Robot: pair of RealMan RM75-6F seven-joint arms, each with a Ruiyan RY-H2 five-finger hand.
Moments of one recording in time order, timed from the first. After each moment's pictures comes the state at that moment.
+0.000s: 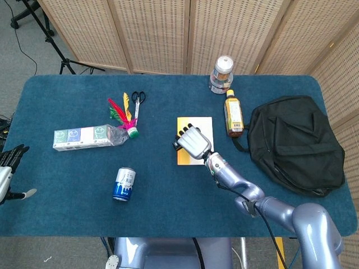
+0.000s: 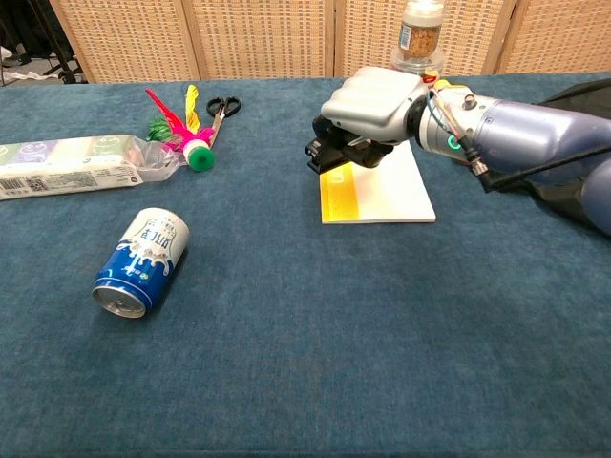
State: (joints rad) left arm -0.19 -0.97 -0.04 -1.61 1.41 1.25 -0.24; right arm 1.00 -1.79 0.23 -0.91 -1.49 0.77 -0.39
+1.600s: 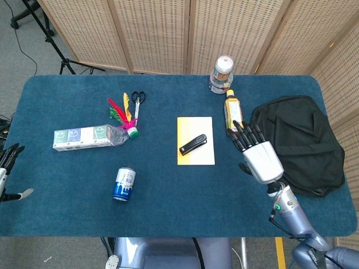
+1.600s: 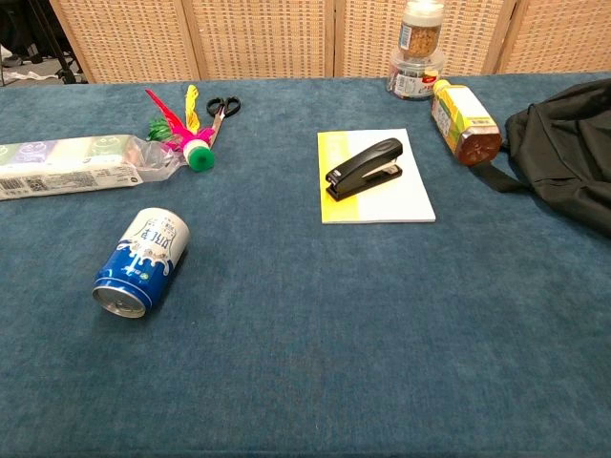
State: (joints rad) left arm -0.17 -0.99 -0.04 -1.57 1.46 1.33 -0.27; right arm 0.54 -1.29 0.09 -1.62 -1.52 1.42 -0.36
